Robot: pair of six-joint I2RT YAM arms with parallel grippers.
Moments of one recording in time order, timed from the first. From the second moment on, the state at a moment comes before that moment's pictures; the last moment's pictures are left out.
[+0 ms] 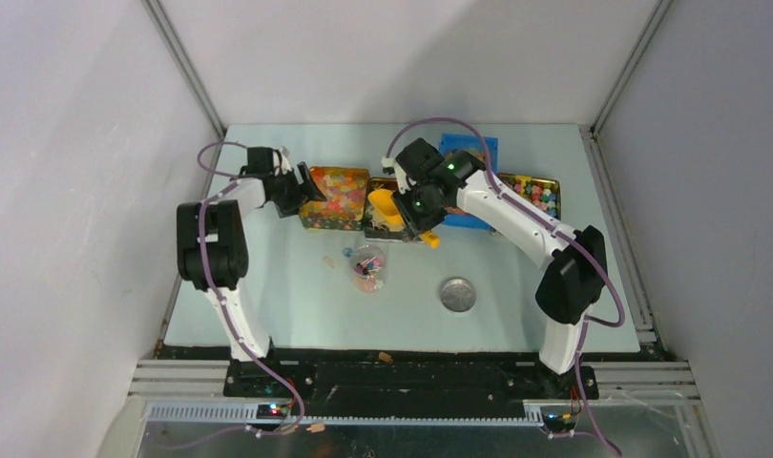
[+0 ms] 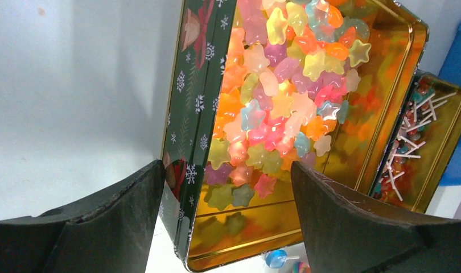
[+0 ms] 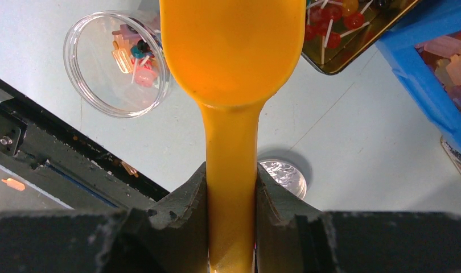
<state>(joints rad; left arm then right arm) 0.06 1.96 1.30 -0.30 0.42 -0.38 0.74 1.85 1.77 -1.07 -0.10 0.15</state>
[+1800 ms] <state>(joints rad) -0.03 0.81 0.80 -0.26 0.22 -0.38 0.74 1.77 1.69 -1.08 -0.10 0.18</state>
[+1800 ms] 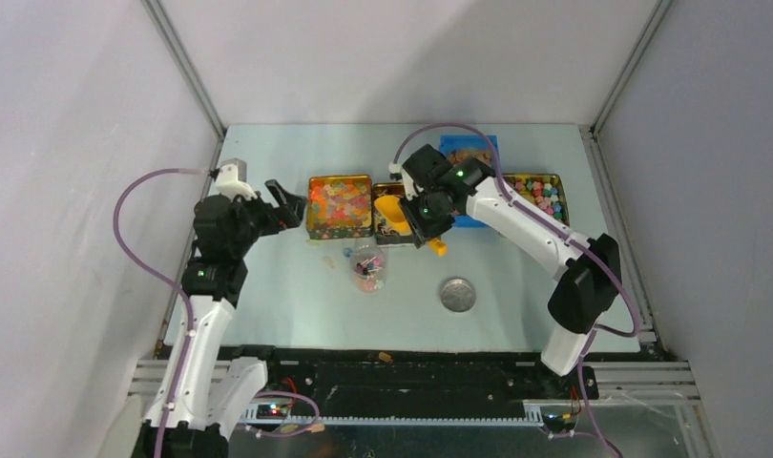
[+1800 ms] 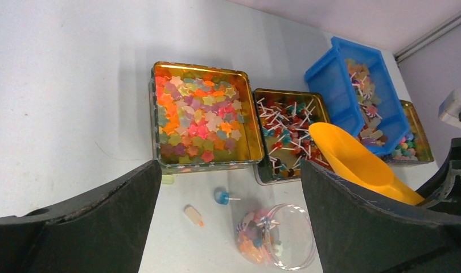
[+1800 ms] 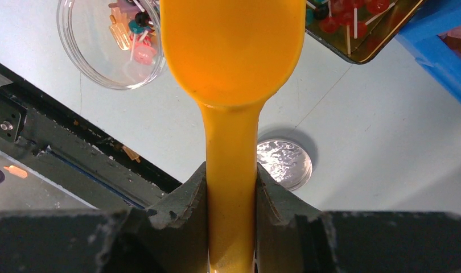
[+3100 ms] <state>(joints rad) -0.03 0.78 0.69 -0.29 0.19 -0.28 0.49 1.50 1.50 -1.03 -0.07 0.20</state>
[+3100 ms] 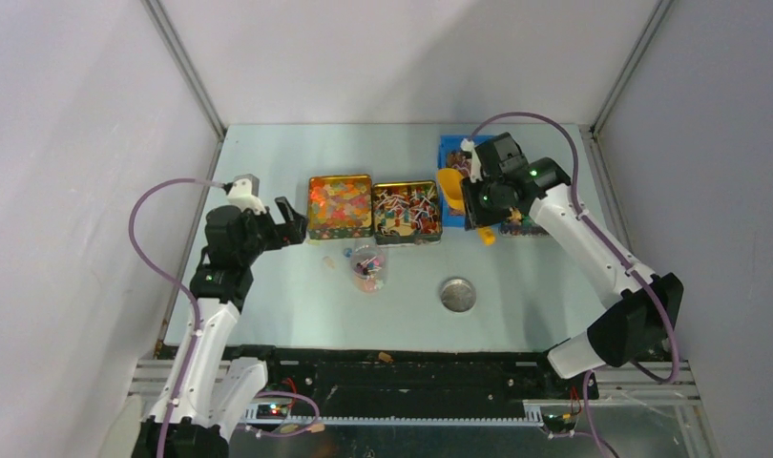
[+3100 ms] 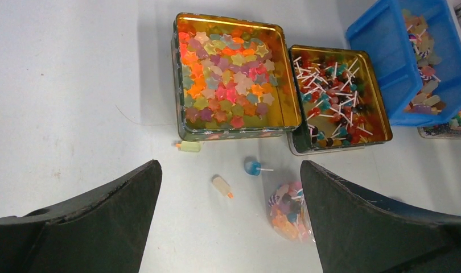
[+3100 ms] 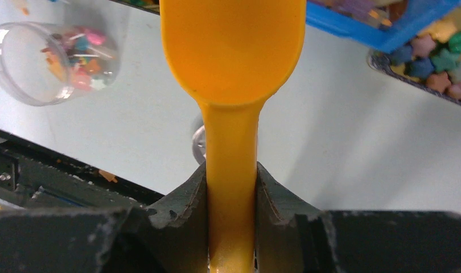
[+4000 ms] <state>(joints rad) -0.03 0.82 0.69 -0.30 0.19 -0.28 0.72 2.08 2.18 -1.22 -0.03 0.14</state>
